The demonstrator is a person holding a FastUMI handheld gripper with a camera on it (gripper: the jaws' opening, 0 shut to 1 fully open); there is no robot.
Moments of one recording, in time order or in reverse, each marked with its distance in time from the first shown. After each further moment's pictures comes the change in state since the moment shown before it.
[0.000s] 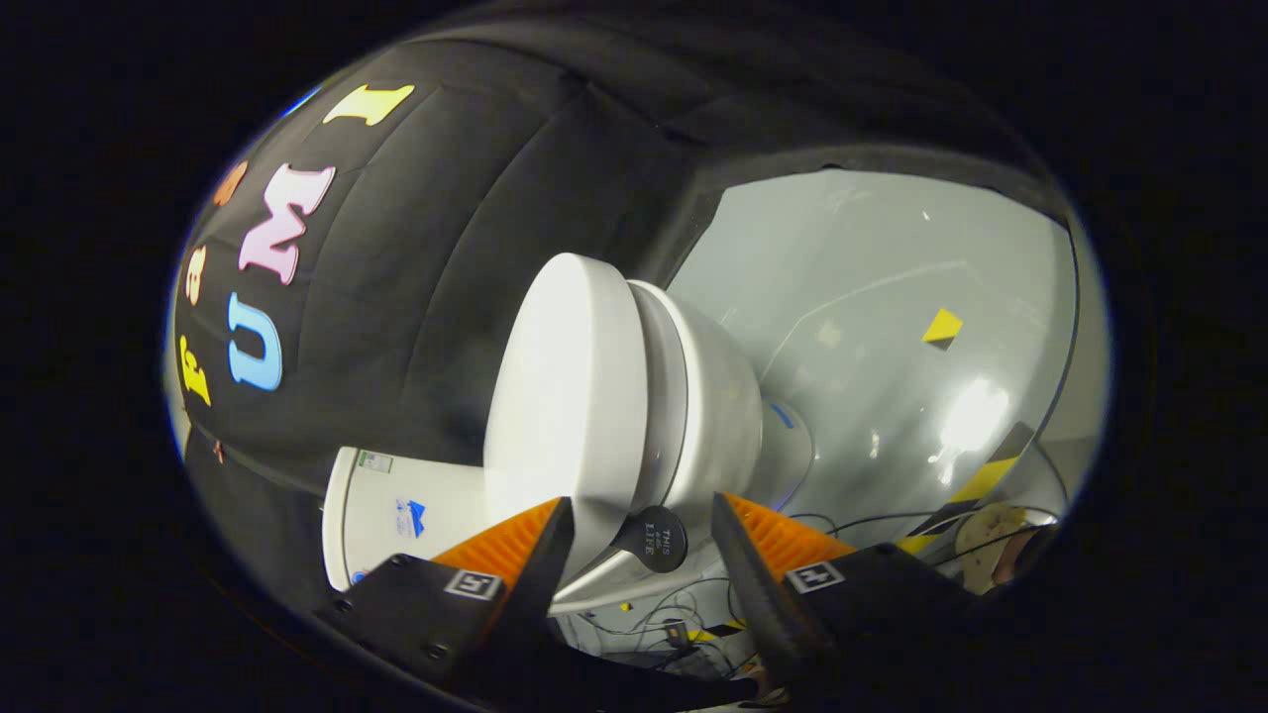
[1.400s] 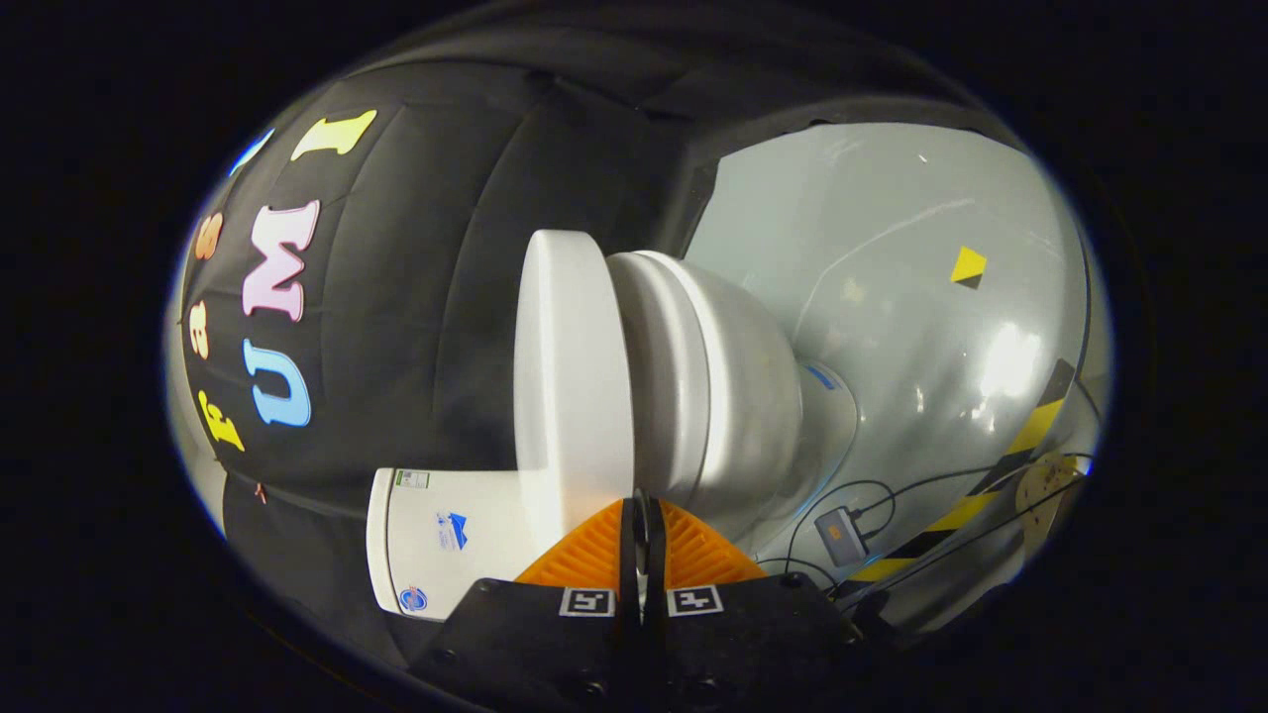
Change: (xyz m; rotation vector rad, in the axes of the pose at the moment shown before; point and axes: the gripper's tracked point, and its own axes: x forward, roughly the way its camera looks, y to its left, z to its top) arm 0.009 0.030 -0.019 0.009 0.042 0.085
